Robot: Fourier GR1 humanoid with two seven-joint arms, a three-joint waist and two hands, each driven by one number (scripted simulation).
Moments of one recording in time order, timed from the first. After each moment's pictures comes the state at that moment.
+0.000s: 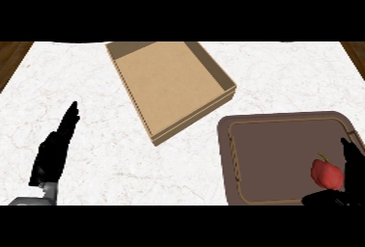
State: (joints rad) left arm -0.01 0.33 -0.10 -1.52 -0.05 0.20 0.09; right arm 0.16 -0.43 0.14 -1.92 0.76 0.10 1.01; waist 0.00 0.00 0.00
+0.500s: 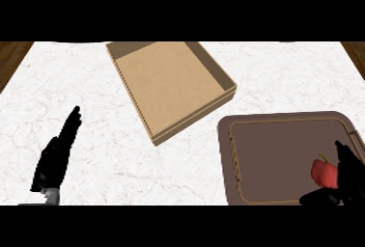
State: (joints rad) left arm 0.03 0.28 -0.07 -1.55 -0.10 0.16 0.08; right arm 0.15 -0.36 0.10 -1.82 0.81 0.14 0.95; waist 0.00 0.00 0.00
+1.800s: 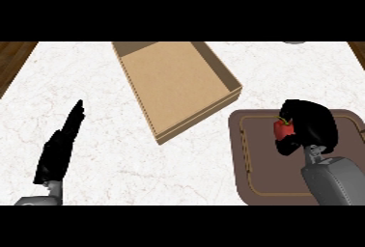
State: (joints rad) left arm -0.02 0.24 -0.03 -1.54 -0.14 0.11 0.10; right arm -0.28 -0.36 0.20 -1.51 1.01 0.16 0.61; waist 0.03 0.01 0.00
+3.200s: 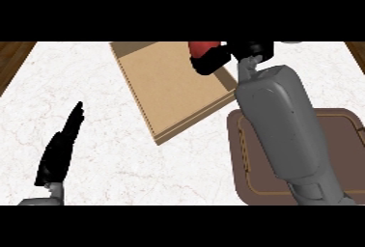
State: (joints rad) left arm -0.01 0.21 -0.01 -1.54 -0.18 0.10 0.09; right arm -0.99 -0.05 0.06 -1.28 0.80 0.07 0.48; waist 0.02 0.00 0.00
